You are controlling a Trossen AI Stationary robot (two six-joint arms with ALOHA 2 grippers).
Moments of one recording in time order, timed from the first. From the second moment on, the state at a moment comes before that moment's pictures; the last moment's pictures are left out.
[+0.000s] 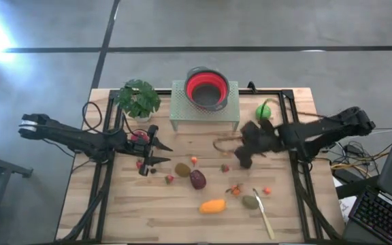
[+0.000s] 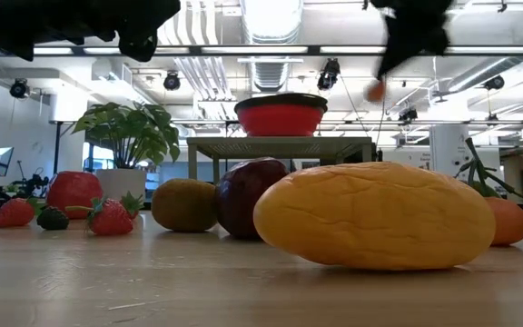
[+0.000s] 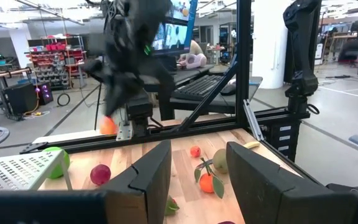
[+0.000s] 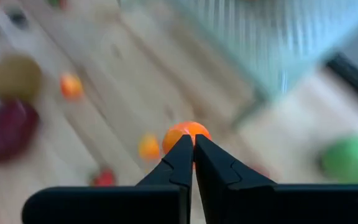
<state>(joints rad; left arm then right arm) -0.13 0.89 0.35 0.63 0.06 0.07 0.18 1.27 1.15 -0.92 0.55 0.72</state>
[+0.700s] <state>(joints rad) -0.13 0.89 0.35 0.63 0.06 0.03 -0.36 1.49 1.42 -0.56 0.28 0.31</state>
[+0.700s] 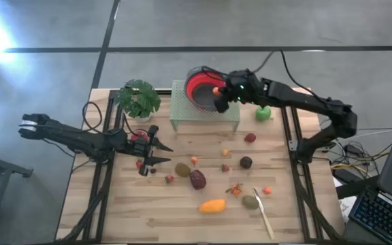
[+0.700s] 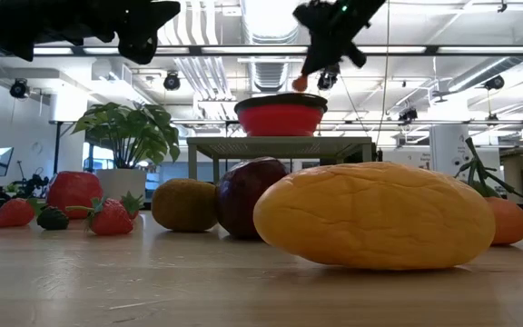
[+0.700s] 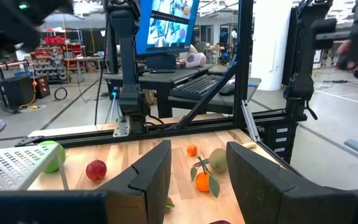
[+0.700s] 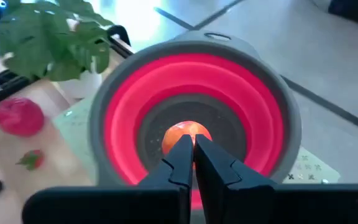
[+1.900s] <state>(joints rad) -0.13 0.89 0.35 0.61 0.06 0.03 -0.48 1.83 1.71 -0.74 0.18 0.29</state>
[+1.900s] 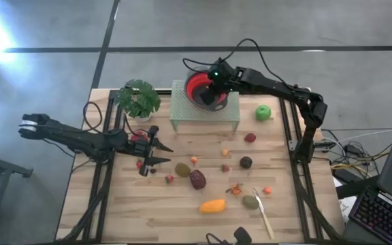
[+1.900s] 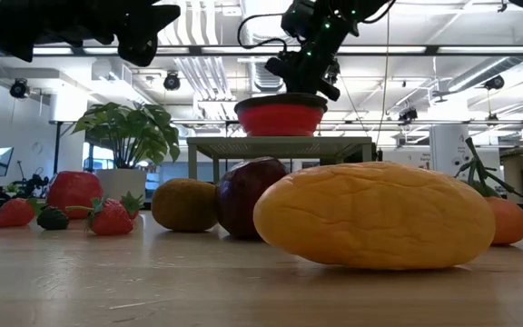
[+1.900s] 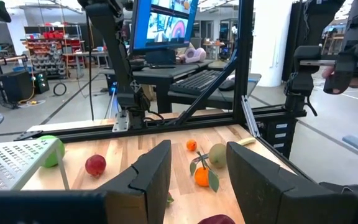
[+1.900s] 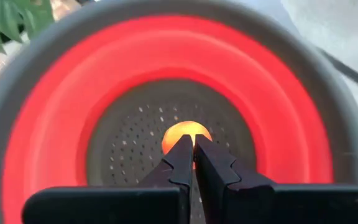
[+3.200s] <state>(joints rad) -0.13 0.89 0.35 0.60 0.06 0.03 -0.48 1.83 1.76 -0.76 0.19 0.23</state>
